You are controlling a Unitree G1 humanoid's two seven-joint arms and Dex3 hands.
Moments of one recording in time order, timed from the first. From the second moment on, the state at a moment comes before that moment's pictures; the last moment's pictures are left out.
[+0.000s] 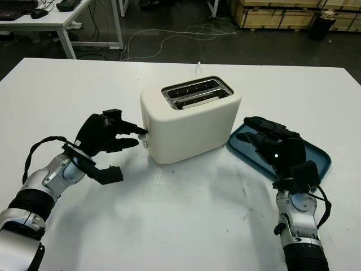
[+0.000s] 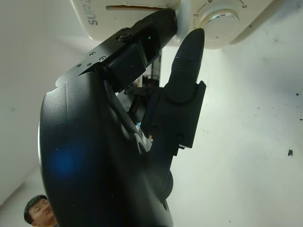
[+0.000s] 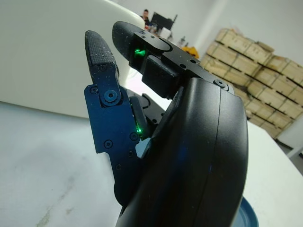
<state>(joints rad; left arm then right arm) -0.53 0.60 -0.37 0.78 0.59 -0.75 0.35 -0.13 -0.14 -0.17 0.26 0.10 -0.37 0.16</state>
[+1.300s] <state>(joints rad) -0.19 0.53 -0.04 0.18 0.39 -0.65 0.22 -0.18 -0.14 -0.14 0.33 0.07 -0.41 0.17</state>
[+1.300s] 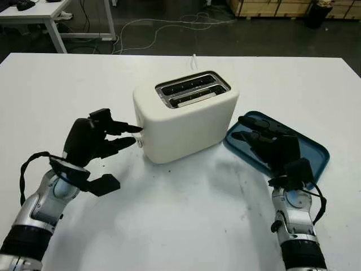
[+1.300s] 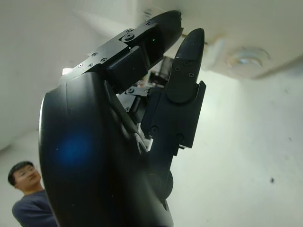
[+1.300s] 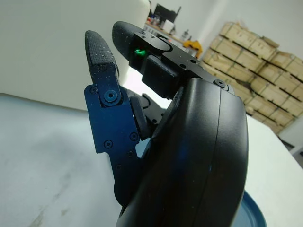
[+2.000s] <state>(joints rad) -0.22 0.75 0.16 0.06 0.25 -0.53 -0.17 -0.51 -0.49 -0.16 0.39 -0.01 -0.25 0.28</state>
